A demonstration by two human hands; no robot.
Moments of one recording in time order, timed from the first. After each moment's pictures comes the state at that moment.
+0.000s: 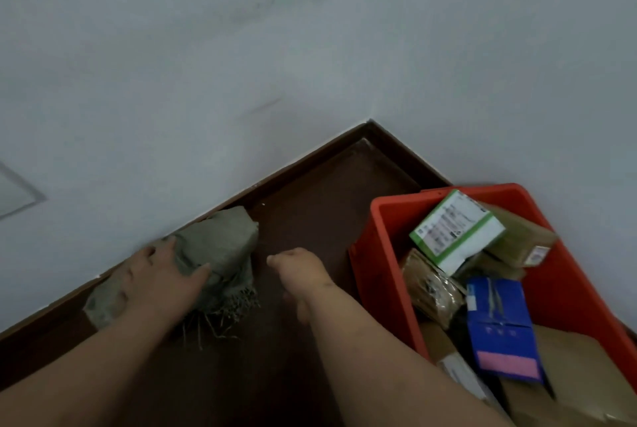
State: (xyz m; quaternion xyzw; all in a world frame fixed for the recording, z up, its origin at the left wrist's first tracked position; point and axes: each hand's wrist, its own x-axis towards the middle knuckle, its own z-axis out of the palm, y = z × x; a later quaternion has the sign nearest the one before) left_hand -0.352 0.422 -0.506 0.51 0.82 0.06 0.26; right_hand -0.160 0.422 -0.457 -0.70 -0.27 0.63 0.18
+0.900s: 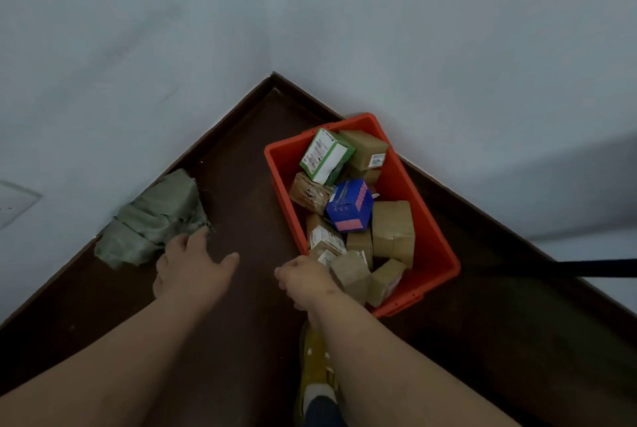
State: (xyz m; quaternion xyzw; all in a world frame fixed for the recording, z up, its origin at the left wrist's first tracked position) left_hand -0.186 0.256 -0.239 0.57 0.76 -0.06 0.31; right_hand -0.038 0.212 -0.244 -0.76 -0.19 0.62 0.11
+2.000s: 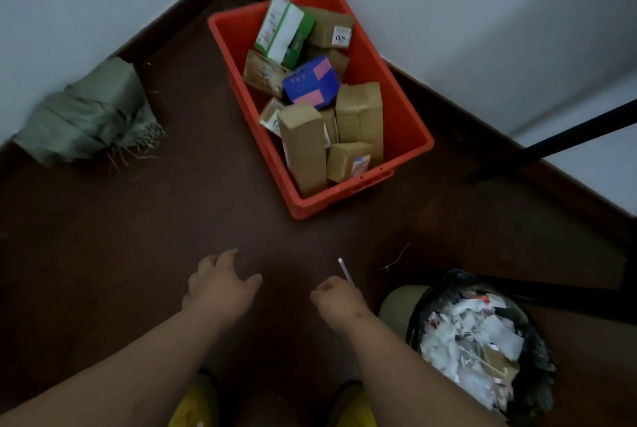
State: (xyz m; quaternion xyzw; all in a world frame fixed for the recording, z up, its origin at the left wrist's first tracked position) left_hand -0.157 -0.018 -0.393 0.57 0.69 -0.18 0.41; right_hand 0.005 -0.095 -0.412 -0.80 -0.20 0.56 0.02
